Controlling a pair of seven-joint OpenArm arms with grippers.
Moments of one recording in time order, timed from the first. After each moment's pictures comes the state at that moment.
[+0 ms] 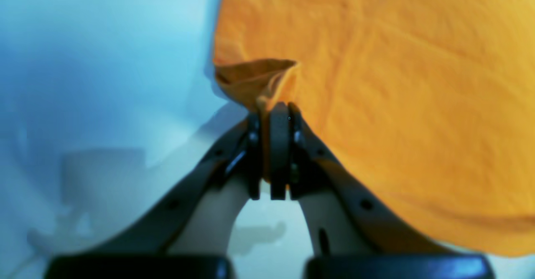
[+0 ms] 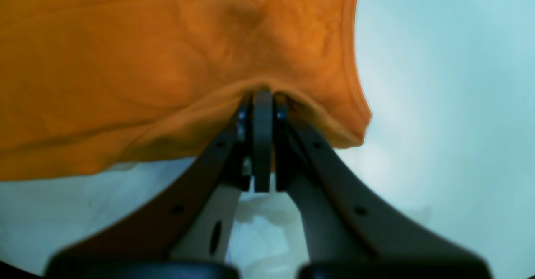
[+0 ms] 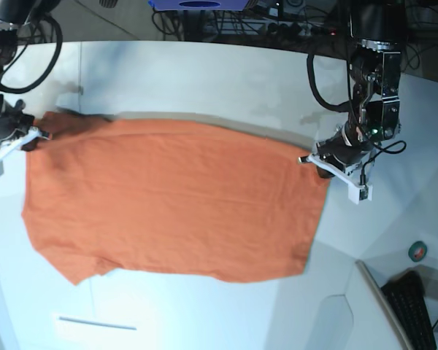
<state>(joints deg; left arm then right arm) 4.7 -15.2 -4.7 81.7 -26.3 0.2 39.3 -9.2 10.1 29.7 87.3 22.2 18.8 -55.2</state>
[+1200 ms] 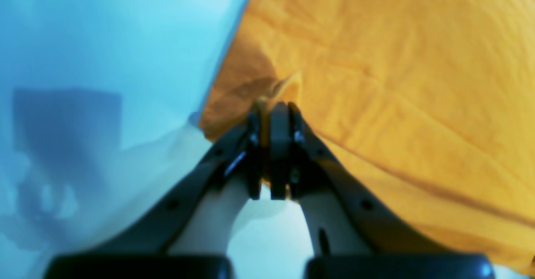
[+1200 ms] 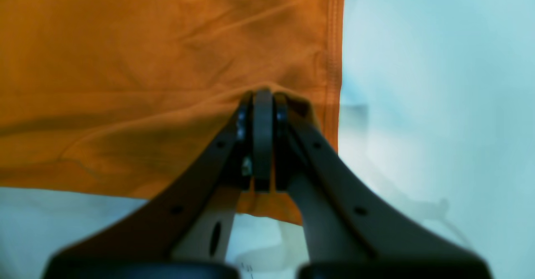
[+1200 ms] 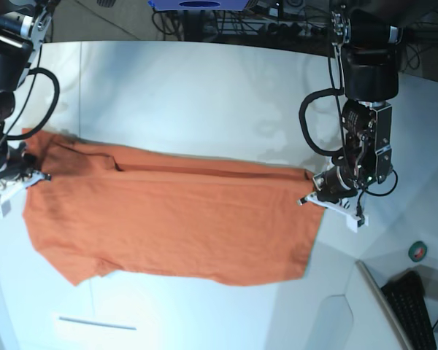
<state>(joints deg) -12.0 -11.4 -8.4 59.7 -25.8 0.4 38.9 8.3 13.3 26.3 64.0 14.6 18.9 -49.4</state>
